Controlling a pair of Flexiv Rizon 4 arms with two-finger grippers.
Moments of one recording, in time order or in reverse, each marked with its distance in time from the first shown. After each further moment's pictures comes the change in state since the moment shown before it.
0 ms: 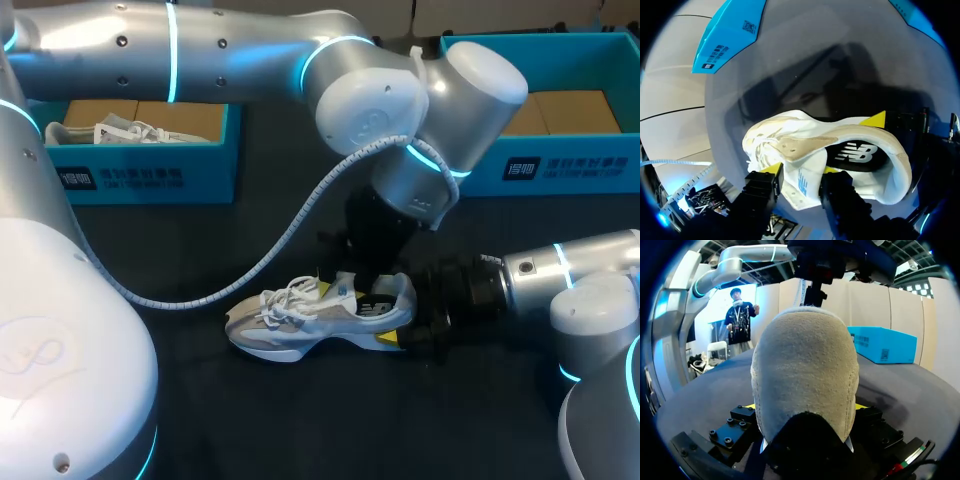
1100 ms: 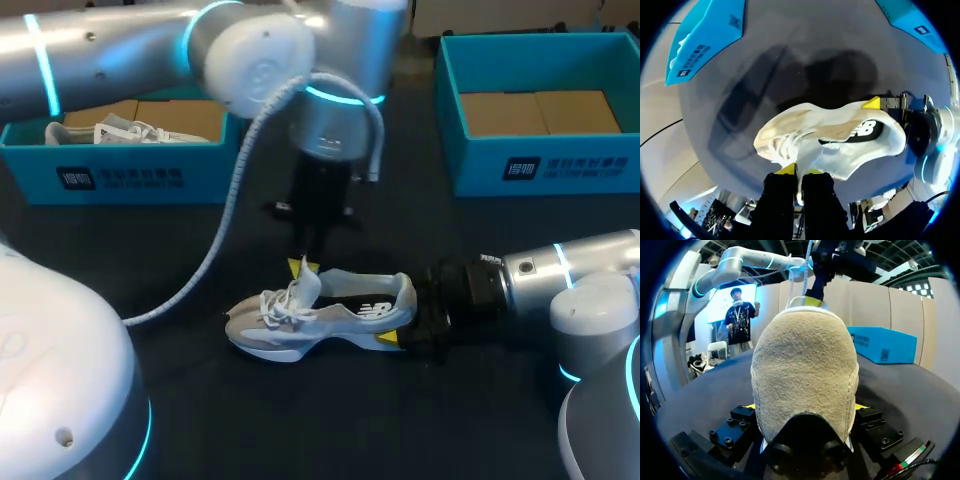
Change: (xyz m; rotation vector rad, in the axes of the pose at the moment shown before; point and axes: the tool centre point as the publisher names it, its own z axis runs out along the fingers) left arm -0.066 -0.003 -0.019 -0.117 0.267 0.205; right arm 0.000 0.000 0.000 0.000 0.000 0.000
